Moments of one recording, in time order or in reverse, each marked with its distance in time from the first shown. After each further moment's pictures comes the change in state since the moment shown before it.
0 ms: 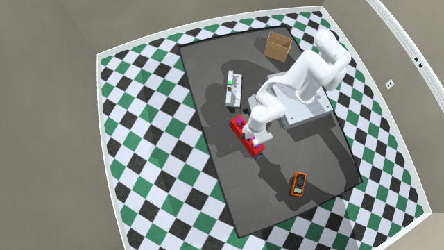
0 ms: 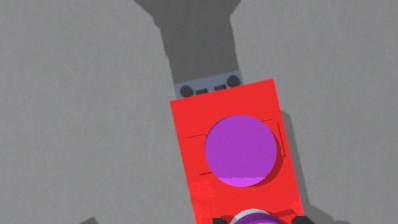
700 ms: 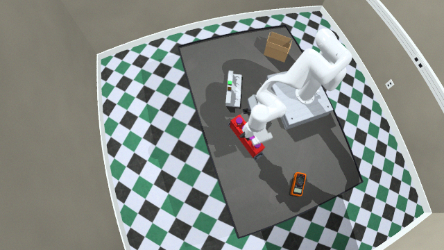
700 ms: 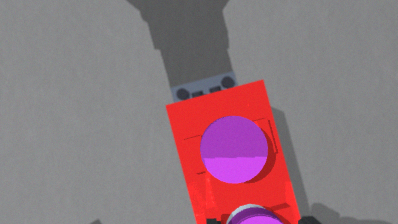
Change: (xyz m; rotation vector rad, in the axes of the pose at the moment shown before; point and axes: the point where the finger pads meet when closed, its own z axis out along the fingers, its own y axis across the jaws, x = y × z) arm 0.000 0.000 -0.008 0.001 0.000 0.045
